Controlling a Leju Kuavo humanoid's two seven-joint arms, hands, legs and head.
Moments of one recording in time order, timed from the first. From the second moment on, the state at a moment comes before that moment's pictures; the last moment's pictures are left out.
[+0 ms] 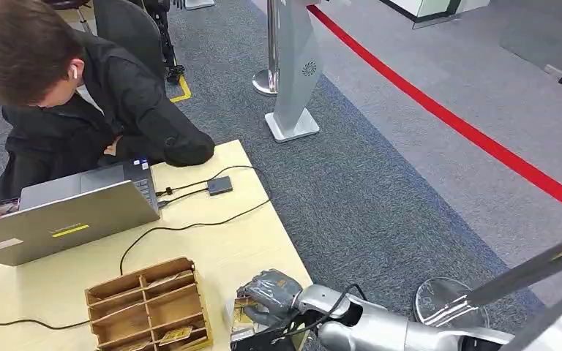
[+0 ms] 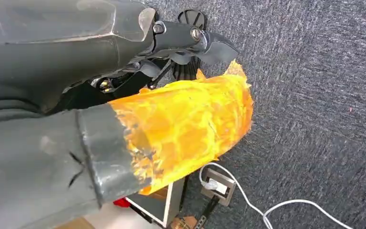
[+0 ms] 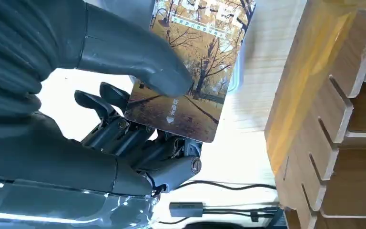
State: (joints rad) left arm -0.06 -0.10 1.24 -0.26 0.69 0.14 -0.13; right arm 0.05 -0.31 0.62 -1.52 0.80 -0.15 0.04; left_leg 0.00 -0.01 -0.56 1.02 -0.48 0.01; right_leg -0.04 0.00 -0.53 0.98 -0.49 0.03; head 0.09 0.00
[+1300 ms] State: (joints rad) left arm -0.06 -0.10 1.24 -0.26 0.69 0.14 -0.13; right arm 0.06 -0.31 0.62 -1.52 0.83 -0.20 0.06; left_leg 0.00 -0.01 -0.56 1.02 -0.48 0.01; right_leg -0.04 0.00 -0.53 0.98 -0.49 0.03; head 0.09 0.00
